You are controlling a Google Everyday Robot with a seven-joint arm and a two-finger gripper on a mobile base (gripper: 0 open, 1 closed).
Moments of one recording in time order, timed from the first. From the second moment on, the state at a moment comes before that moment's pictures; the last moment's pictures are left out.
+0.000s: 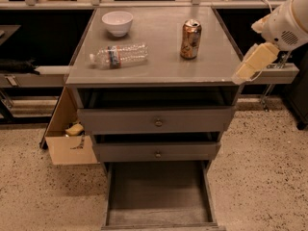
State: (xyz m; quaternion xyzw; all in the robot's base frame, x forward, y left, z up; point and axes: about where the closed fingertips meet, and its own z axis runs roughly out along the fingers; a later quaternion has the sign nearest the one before) arm 0.593 -0.230 0.946 -0.52 0.79 0.03 0.31
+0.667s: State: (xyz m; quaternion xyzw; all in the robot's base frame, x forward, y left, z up) arm 0.642 -0.217 0.936 -0.51 0.79 0.04 0.34
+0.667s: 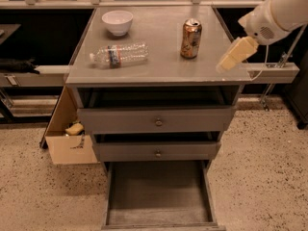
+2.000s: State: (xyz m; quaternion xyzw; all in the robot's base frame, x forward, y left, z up) arm 0.777 -0.161 0.904 -0.44 0.79 0.09 0.42
